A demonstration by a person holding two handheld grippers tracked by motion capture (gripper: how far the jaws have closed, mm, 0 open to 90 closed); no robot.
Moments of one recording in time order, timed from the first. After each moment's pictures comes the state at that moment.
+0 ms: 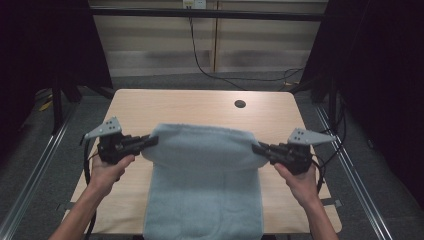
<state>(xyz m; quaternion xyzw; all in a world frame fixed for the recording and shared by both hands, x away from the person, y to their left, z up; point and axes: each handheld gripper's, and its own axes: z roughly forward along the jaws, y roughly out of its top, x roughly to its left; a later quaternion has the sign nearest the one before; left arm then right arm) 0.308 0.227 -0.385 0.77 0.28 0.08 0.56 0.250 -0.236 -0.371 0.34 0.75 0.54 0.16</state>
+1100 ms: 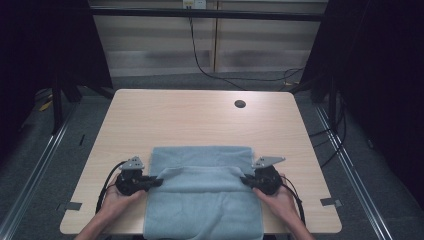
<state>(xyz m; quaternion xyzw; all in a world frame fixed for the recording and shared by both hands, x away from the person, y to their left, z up) 0.318 0.223 -0.503 0.85 0.32 0.02 0.42 0.277 -0.204 -0.492 0.40 0.84 0.35 0.11</state>
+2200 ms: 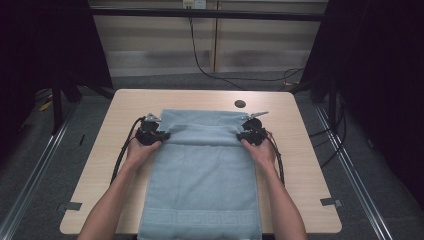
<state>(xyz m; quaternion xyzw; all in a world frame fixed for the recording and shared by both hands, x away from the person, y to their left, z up) 0.461 0.182 -0.503 0.83 0.39 0.13 0.38 0.427 -0.197 -0.492 0.50 0.79 0.31 0.16</state>
